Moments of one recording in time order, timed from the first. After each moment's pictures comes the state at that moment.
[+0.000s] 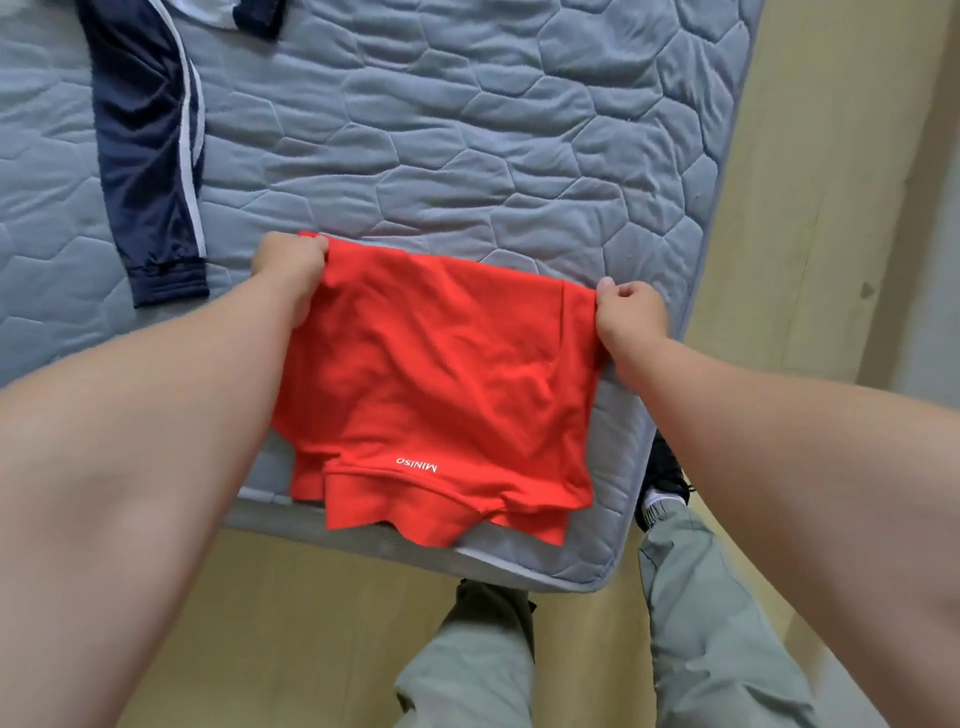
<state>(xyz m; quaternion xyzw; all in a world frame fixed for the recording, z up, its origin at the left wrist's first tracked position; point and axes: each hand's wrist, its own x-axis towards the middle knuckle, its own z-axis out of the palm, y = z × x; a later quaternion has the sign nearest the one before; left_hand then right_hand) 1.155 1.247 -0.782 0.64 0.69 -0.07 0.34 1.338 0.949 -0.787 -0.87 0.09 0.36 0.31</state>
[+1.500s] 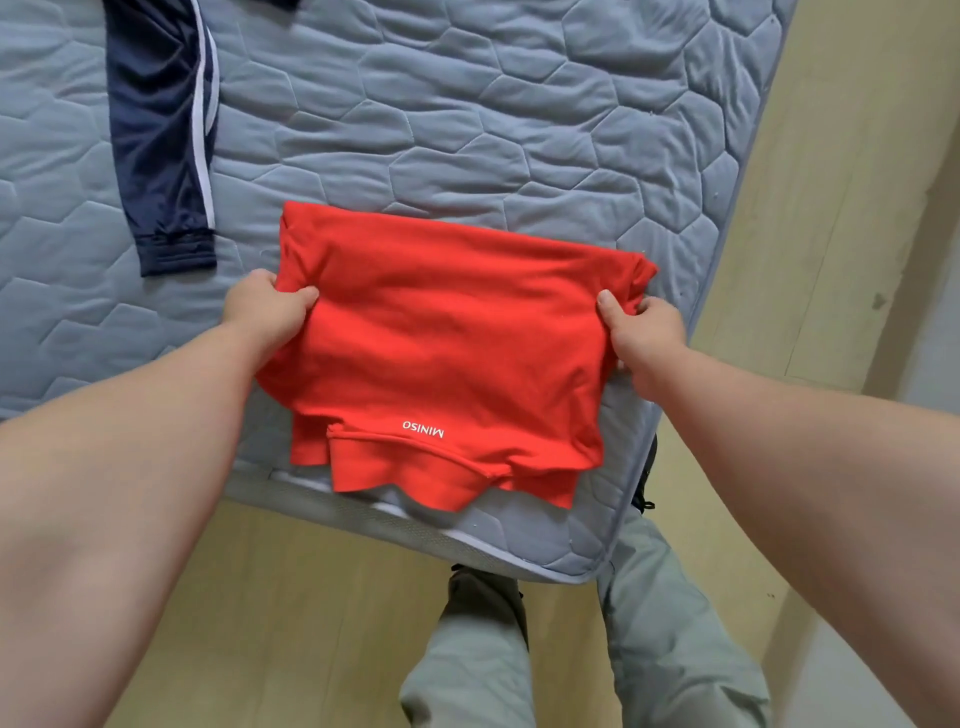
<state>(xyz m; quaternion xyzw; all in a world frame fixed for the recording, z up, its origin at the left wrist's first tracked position) 1.071 1.237 -0.783 0.68 0.66 -0.16 0.27 1.334 0.929 -0.789 -0.84 0.10 0.41 0.34</state>
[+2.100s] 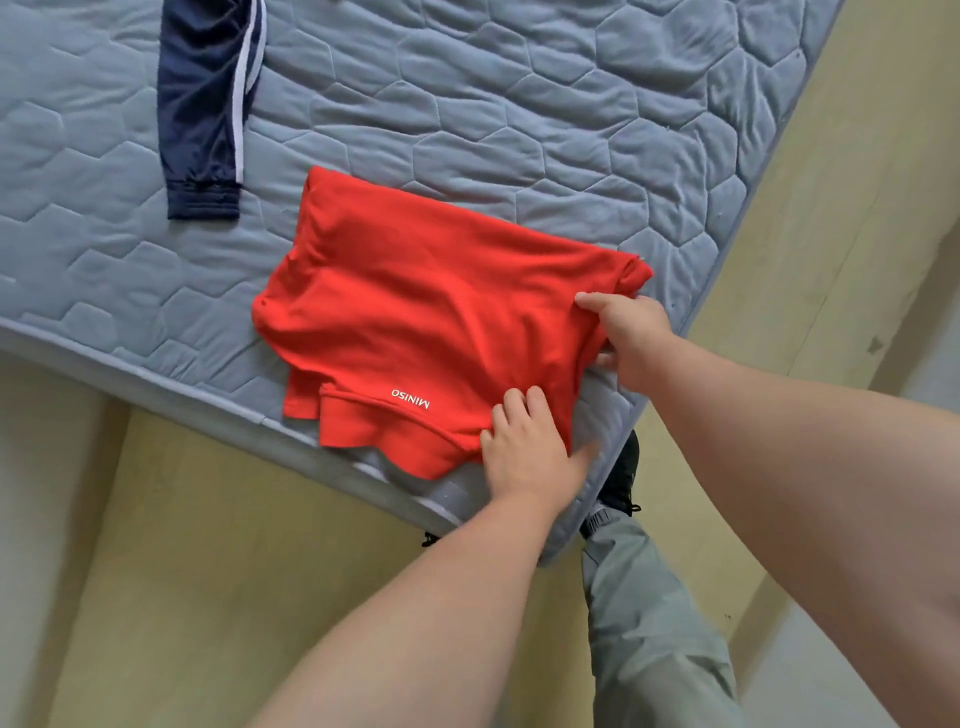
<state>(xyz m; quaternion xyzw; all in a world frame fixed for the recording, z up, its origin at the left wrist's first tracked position) 1.173 0.897 -0.739 0.80 0.50 -0.23 0.23 1.344 0.944 -0.751 -0.72 0.18 0.53 0.40</state>
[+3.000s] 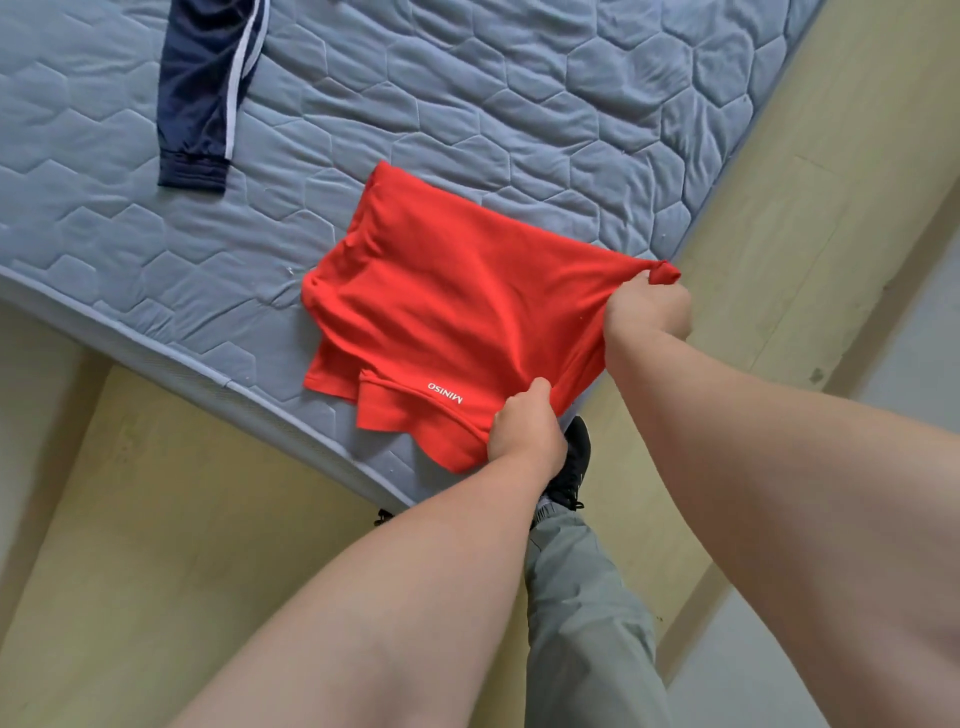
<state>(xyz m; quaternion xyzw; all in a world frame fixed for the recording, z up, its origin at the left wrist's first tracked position) 1.245 0.876 -0.709 0.68 0.57 -0.25 0.39 1.399 0.923 -0.713 -0.92 0.14 0.27 0.26</state>
